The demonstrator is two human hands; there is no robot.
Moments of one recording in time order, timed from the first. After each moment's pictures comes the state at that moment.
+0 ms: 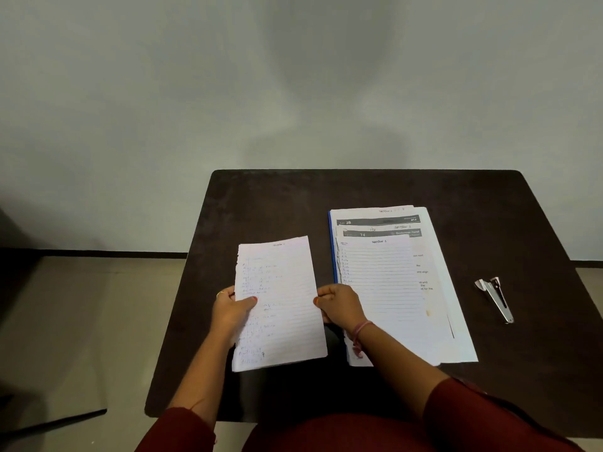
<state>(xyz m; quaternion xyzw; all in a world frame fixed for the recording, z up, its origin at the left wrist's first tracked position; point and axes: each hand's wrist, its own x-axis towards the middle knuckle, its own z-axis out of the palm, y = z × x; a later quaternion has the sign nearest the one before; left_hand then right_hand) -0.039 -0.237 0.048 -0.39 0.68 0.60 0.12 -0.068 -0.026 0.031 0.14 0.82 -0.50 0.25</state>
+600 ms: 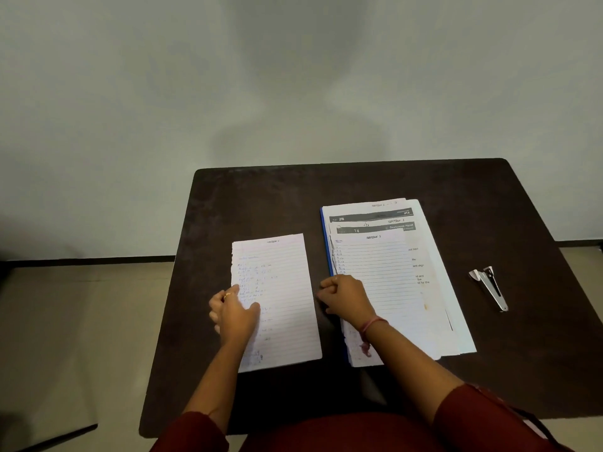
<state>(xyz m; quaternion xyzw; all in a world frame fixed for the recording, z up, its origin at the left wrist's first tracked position) -0.051 -0.223 0.018 -0.35 0.85 0.38 0.11 -0.084 -0.018 0.034 0.10 0.88 -0.41 0.22</state>
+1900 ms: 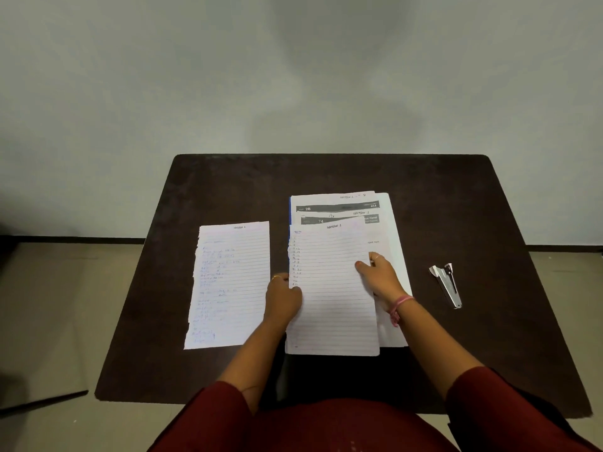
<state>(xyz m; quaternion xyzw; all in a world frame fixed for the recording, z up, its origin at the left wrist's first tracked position) -0.052 -0.056 0.032 -0.30 0.79 0.51 0.18 -0.096 0.137 0.035 0.21 0.77 -0.57 0.20</state>
